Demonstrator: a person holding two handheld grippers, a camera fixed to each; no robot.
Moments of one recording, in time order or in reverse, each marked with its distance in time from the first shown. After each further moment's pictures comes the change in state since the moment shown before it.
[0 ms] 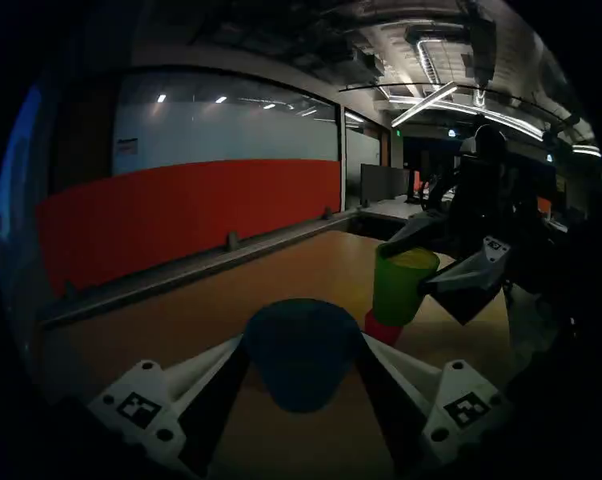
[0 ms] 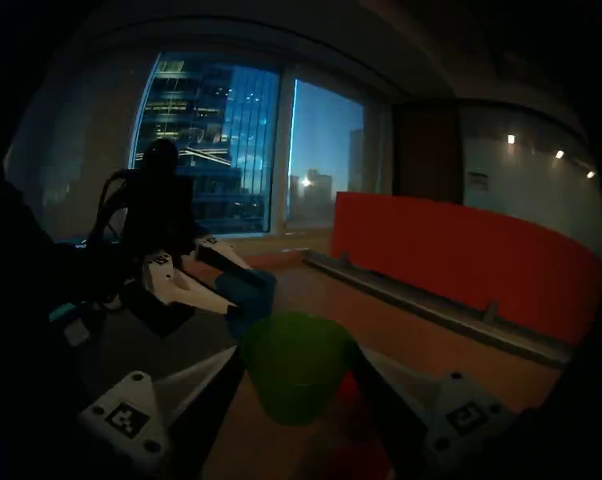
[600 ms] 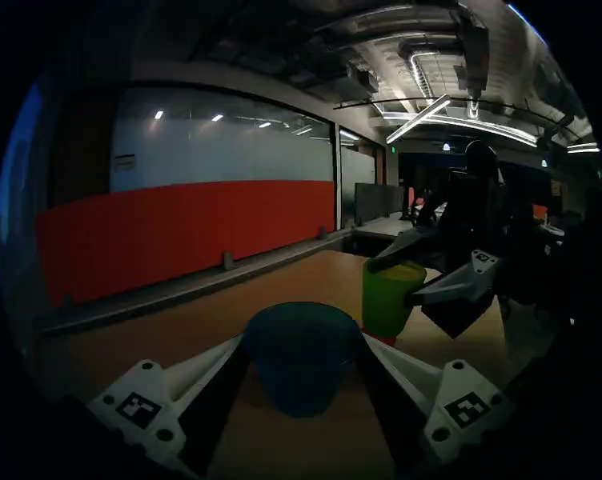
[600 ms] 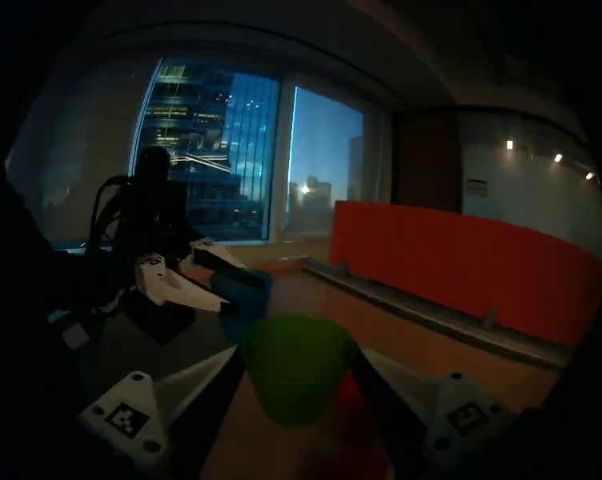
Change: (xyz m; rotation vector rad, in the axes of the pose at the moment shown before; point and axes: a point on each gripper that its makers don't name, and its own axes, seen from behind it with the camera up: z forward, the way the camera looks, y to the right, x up) left arm 0.019 0.012 -0.007 -0.016 0.086 0.006; right arm 0.007 0.001 0.001 -0.005 0.029 -0.004
